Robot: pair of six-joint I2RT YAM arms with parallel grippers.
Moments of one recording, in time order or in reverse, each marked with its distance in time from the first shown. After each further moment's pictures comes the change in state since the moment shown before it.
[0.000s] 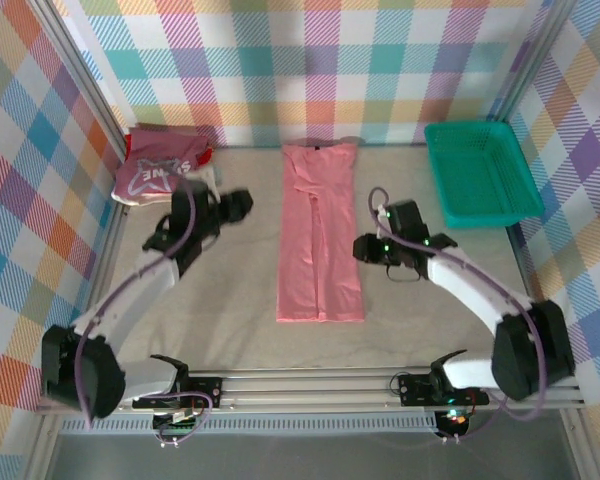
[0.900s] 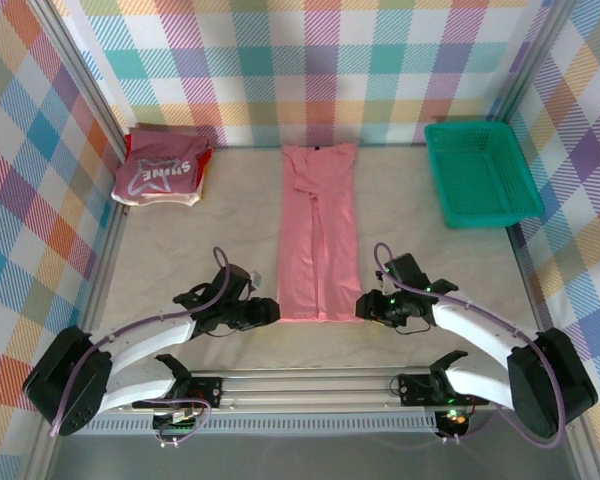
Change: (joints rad) left arm -0.329 -0.040 -0.421 -0.097 0.210 -0.259; right arm 0.074 -0.133 -0.345 -0.040 -0.082 0.210
